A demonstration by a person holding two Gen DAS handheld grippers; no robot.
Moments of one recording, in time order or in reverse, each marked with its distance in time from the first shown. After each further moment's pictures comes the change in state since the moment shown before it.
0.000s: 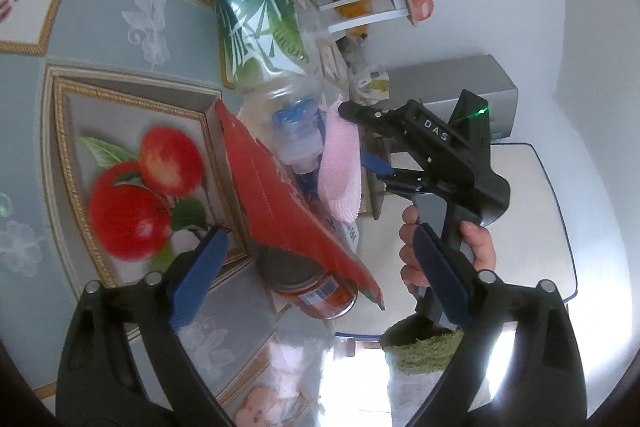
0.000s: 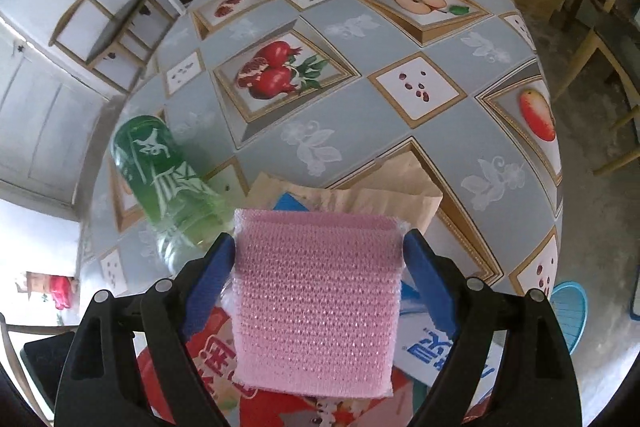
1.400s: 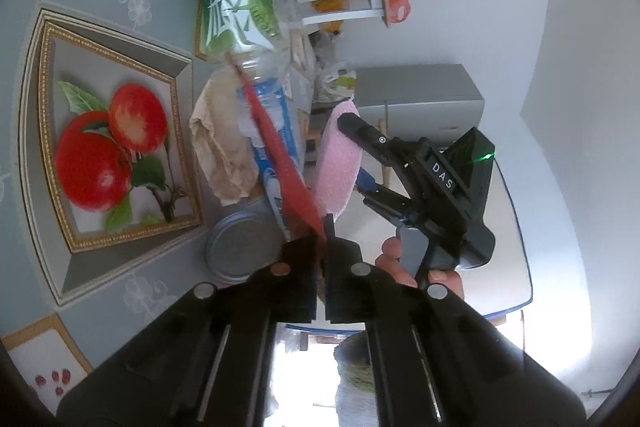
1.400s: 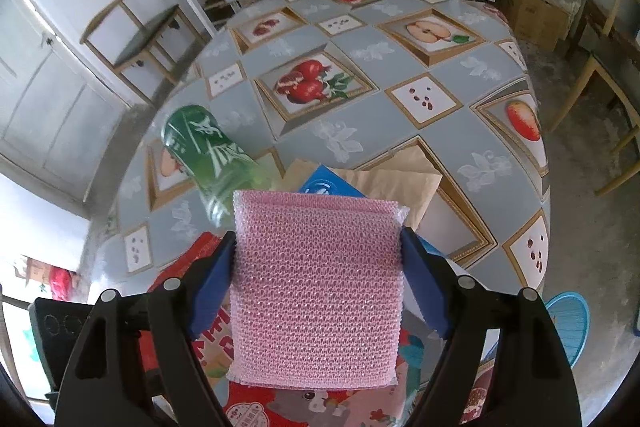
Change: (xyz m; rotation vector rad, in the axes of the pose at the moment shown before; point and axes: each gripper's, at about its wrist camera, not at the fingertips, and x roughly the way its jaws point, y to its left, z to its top) left arm 0.001 -0.001 -0.006 -0.068 0.016 -0.178; right arm -0.054 0.010 -0.048 -0.055 -0.141 0.061
